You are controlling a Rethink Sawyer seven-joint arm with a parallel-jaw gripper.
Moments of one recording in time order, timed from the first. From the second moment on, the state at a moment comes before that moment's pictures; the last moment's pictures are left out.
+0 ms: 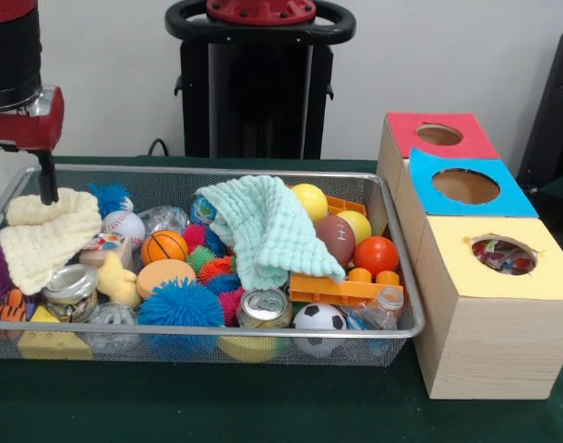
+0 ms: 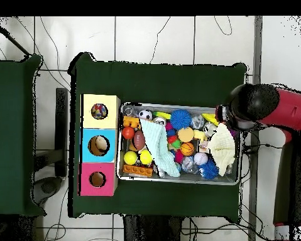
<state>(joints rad) -0.67 -0.57 0.29 1.15 -0.45 1.12 1.41</state>
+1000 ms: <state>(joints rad) -0.71 -0.52 0.30 1.29 -0.48 0.96 1.41</state>
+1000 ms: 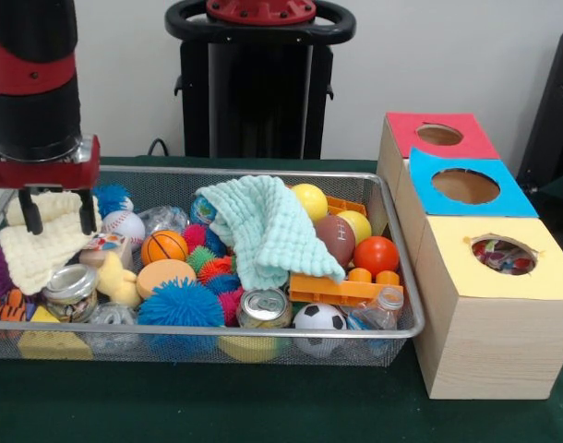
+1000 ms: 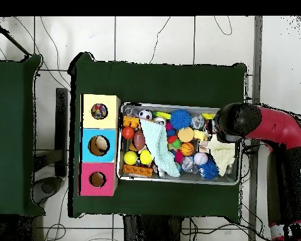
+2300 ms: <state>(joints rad) -0.64 -0.50 0.23 1.34 -0.66 0.96 1.41</state>
